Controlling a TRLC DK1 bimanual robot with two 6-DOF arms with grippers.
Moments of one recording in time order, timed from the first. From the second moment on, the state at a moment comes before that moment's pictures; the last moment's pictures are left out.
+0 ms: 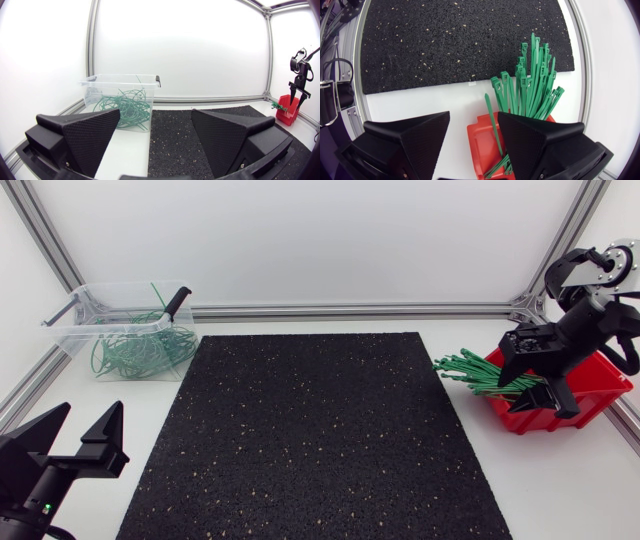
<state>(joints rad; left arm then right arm) 0.01 0.05 0.02 -0.01 0.01 -0.03 -0.17 1.65 1.23 -1.04 -0.10 -1.62</state>
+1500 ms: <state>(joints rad) 0.01 0.05 0.02 -0.01 0.01 -0.03 -0.17 1.61 1.06 -0.84 -0.04 -1.63</state>
